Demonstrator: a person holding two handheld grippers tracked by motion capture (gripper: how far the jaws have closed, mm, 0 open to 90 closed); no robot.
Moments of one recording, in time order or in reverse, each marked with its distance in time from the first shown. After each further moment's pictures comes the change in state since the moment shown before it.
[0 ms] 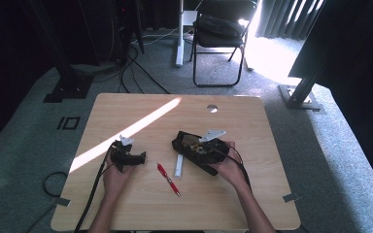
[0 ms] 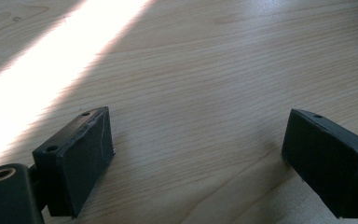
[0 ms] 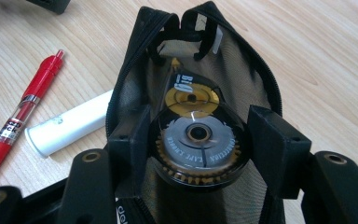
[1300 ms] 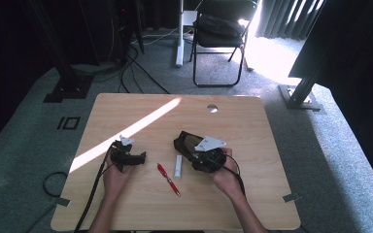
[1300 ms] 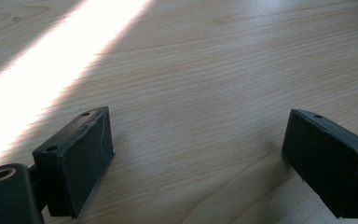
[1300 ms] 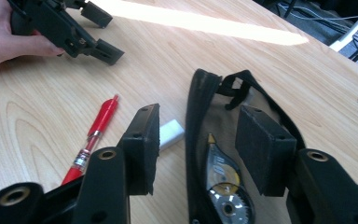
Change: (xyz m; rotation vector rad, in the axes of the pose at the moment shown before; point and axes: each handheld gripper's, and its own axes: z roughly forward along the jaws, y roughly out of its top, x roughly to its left) left arm 0.000 0.000 0.000 -0.001 0.000 0.000; right arm 0.046 0.008 -0.035 -0.171 -0.016 -0.028
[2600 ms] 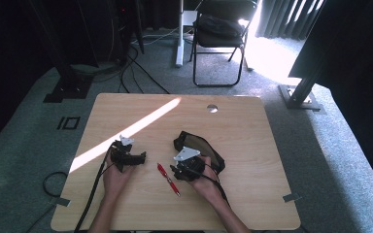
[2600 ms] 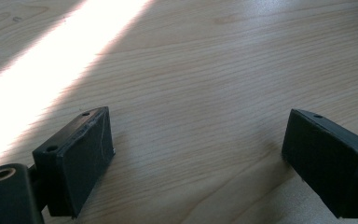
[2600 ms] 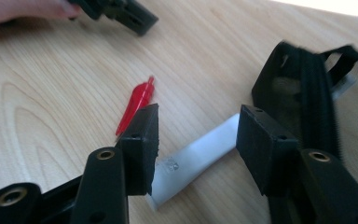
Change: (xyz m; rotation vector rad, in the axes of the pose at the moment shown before) left arm 0.000 0.000 0.000 0.000 0.000 0.000; right arm 0.044 -0.012 0.062 0.094 0.026 -0.016
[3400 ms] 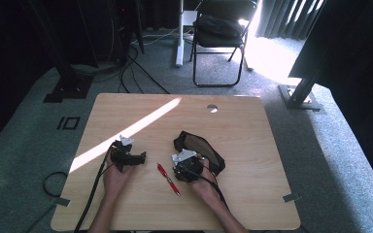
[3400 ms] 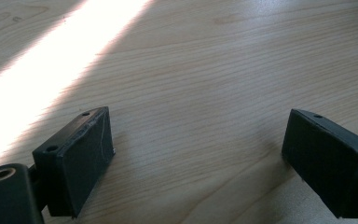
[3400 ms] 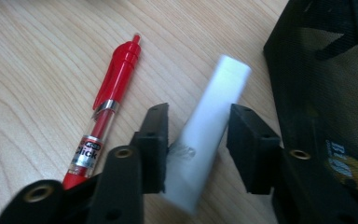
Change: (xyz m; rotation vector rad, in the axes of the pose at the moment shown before) left arm 0.000 0.000 0.000 0.000 0.000 0.000; right arm 0.000 -0.014 0.023 0.104 -0.019 0.042
